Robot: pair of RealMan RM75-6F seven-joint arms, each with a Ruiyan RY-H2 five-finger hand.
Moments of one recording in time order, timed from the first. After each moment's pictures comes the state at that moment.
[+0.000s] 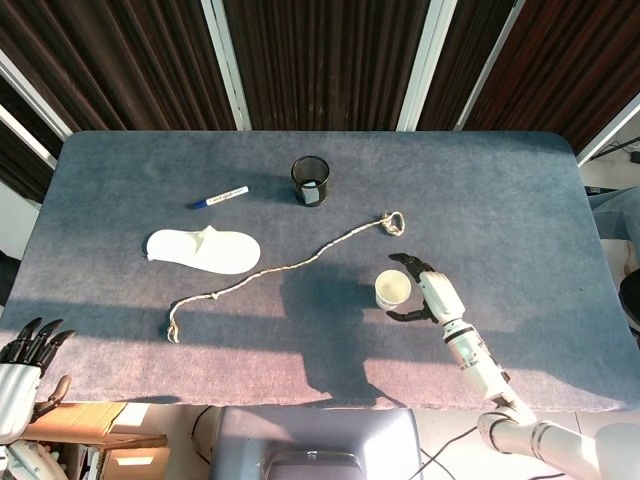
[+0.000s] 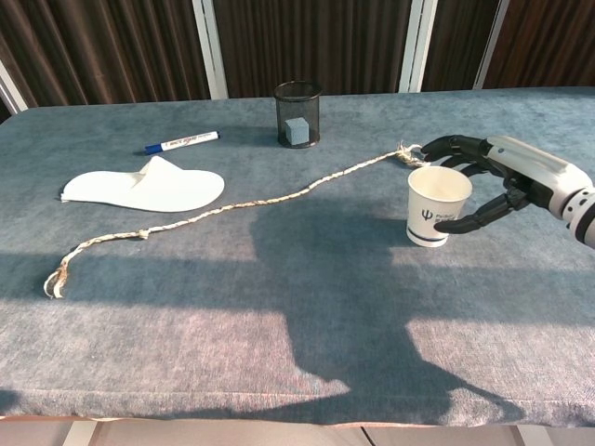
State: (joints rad) left arm -0.02 -1.04 0.03 -1.66 1.66 1.58 0.16; right arm 0.53 -1.70 0.16 -1.06 -1.46 1.07 0.50
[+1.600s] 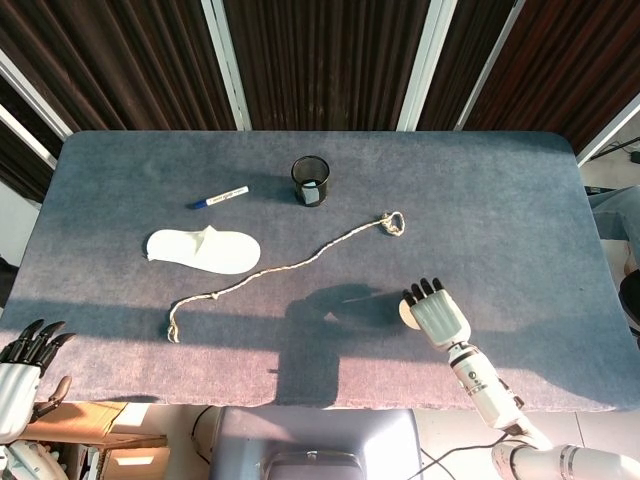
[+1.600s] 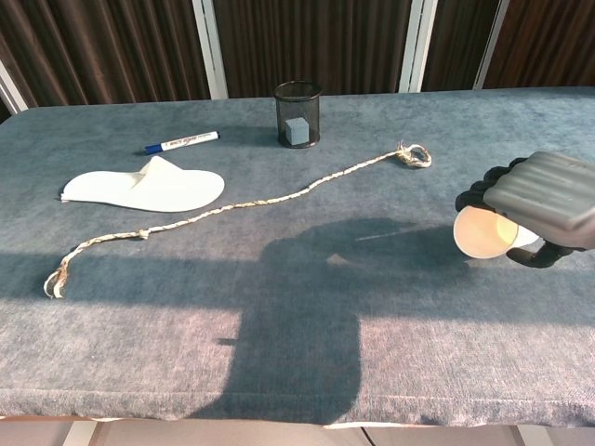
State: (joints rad) left arm -0.02 -1.03 0.03 -1.66 1.66 1.57 0.13; right arm 0.49 -1.50 0.07 -1.47 -1.29 1.06 -0.94
